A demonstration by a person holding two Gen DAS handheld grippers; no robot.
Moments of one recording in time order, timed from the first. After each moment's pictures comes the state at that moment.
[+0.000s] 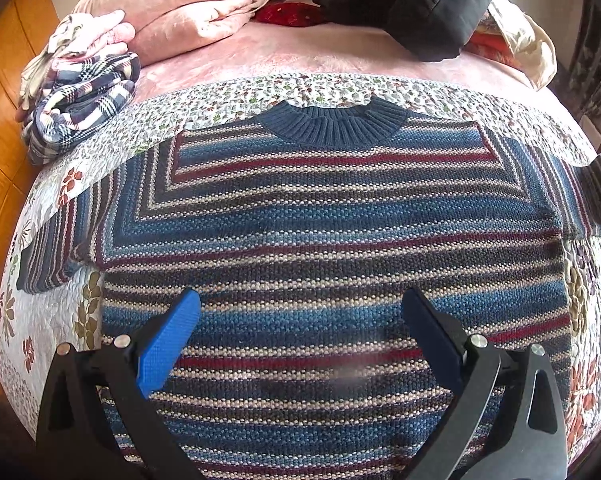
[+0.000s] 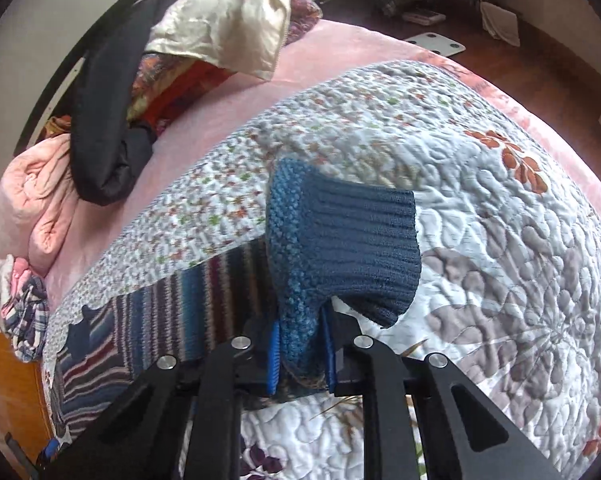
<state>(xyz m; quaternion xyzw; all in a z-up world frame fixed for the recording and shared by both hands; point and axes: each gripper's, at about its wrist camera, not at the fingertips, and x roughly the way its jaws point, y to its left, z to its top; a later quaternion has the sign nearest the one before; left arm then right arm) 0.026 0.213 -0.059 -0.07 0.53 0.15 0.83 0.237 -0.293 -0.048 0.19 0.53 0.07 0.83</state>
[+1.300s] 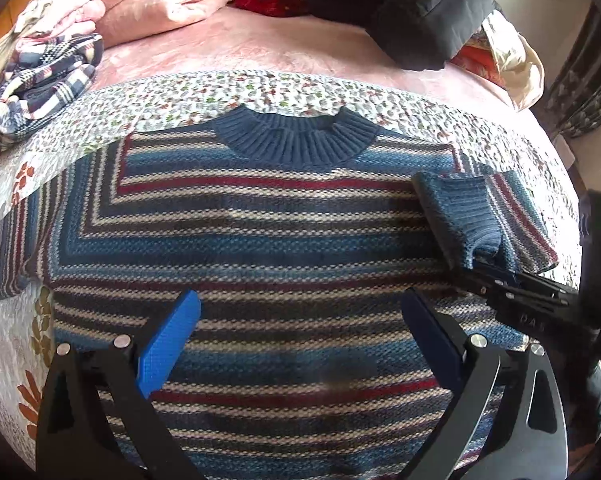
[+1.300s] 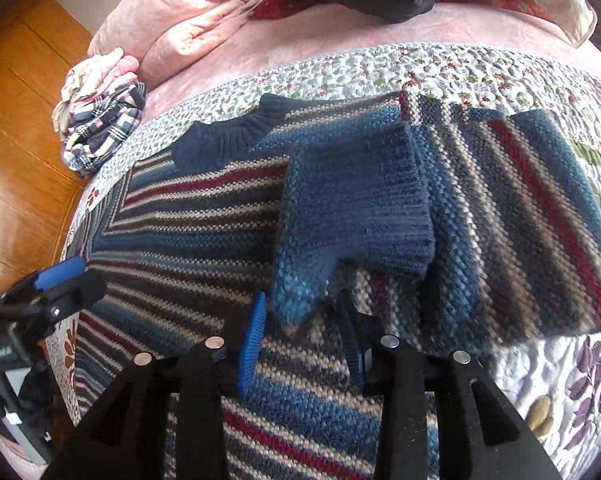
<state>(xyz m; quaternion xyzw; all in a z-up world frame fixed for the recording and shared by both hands) 0.084 0.203 -0.057 -0.13 0.54 0.07 0.83 0.134 0.002 -0.080 0.03 0.56 0.31 0.77</state>
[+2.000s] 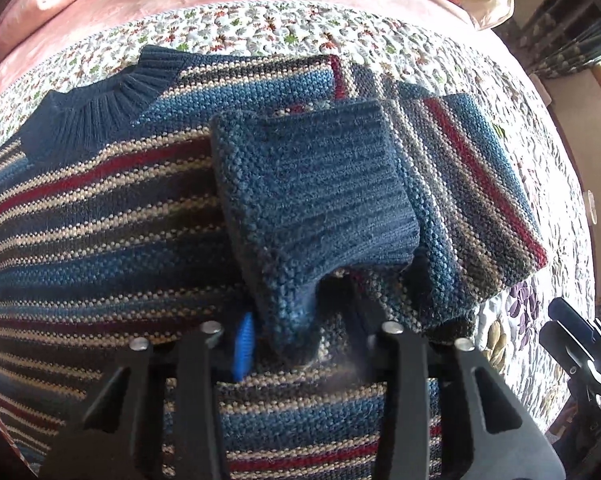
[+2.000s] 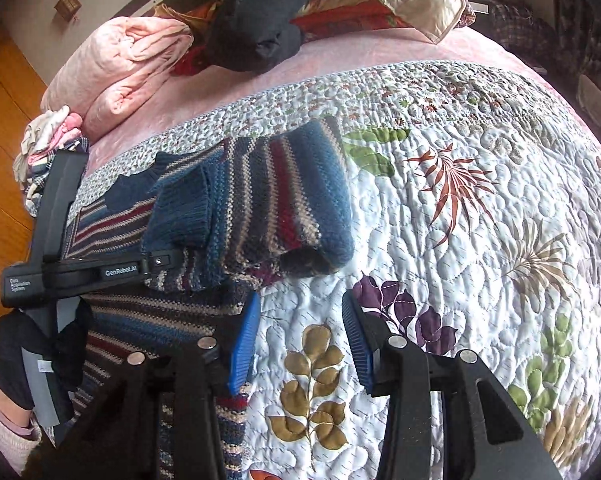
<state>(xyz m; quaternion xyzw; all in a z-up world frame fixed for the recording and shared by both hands) 0.175 0.082 -0.122 -0.11 0.61 0.00 0.78 0.121 -0.143 -0.053 0.05 0.53 0.19 0.83</state>
